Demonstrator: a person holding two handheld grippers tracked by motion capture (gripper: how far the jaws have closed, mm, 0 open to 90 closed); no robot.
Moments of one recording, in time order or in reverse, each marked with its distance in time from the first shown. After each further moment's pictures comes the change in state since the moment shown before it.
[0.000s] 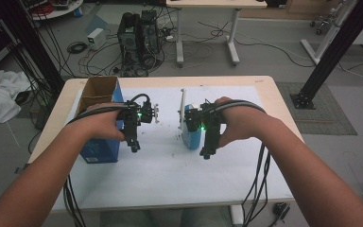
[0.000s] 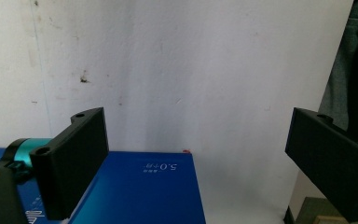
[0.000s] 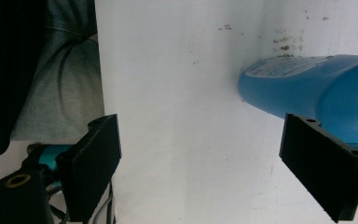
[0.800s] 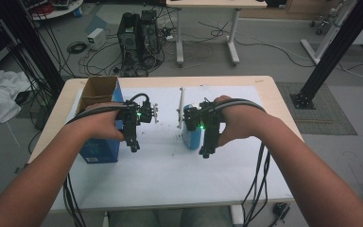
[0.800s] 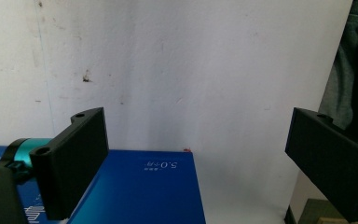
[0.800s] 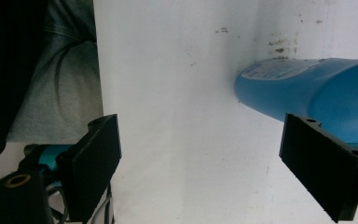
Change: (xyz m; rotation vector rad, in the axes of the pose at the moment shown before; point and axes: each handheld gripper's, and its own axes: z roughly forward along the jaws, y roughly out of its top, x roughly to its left) left arm -0.002 -0.002 -0.002 -0.002 0.023 0.006; right arm 0.000 0.003 -0.004 0.002 -0.014 -0.006
